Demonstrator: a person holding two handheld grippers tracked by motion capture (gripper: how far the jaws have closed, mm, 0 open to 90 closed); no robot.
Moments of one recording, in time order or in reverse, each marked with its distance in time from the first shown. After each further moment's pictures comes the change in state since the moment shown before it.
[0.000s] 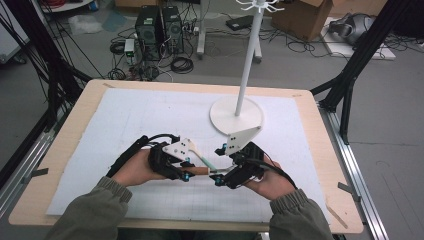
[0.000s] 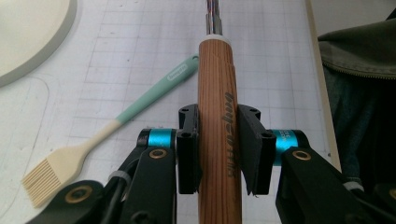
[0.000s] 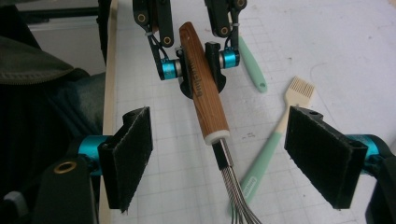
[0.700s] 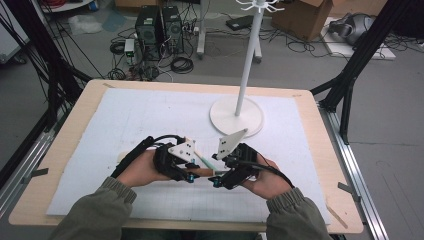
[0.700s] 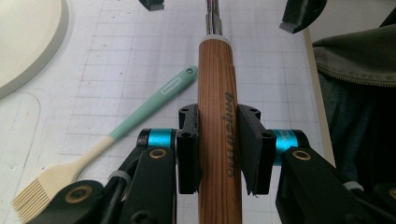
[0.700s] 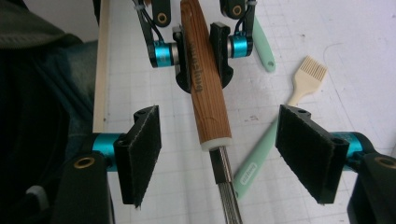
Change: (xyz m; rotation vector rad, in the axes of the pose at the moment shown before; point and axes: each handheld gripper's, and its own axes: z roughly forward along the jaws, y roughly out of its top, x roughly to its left) left arm -0.002 0.008 0.007 -0.006 -0.014 0.010; right arm 0.000 0.003 0.016 0.126 0.008 -0.054
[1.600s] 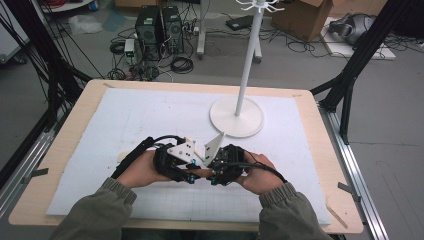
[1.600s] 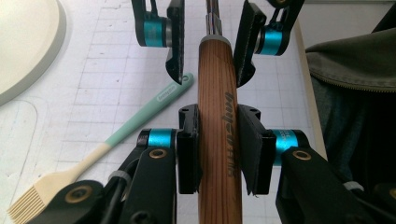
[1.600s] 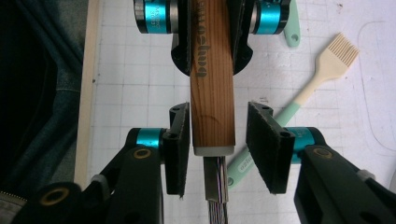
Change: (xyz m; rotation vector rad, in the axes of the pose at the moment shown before) left arm -0.002 0.002 -0.002 -0.024 -0.008 0.013; right arm -0.001 0.016 0.023 0.212 0.038 -0.114
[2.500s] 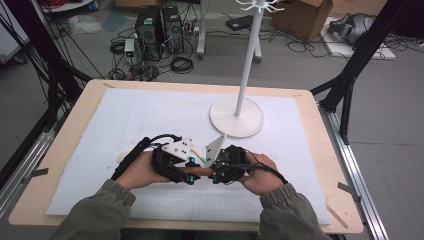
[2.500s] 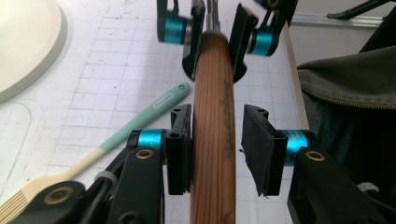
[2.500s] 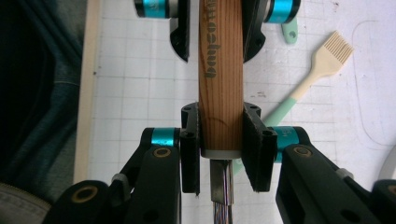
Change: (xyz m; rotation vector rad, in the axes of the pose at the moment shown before) left arm 0.002 -0.009 -0.004 -0.073 -0.022 -0.060; right arm 0.004 0.000 -0.006 0.012 -0.022 -0.022
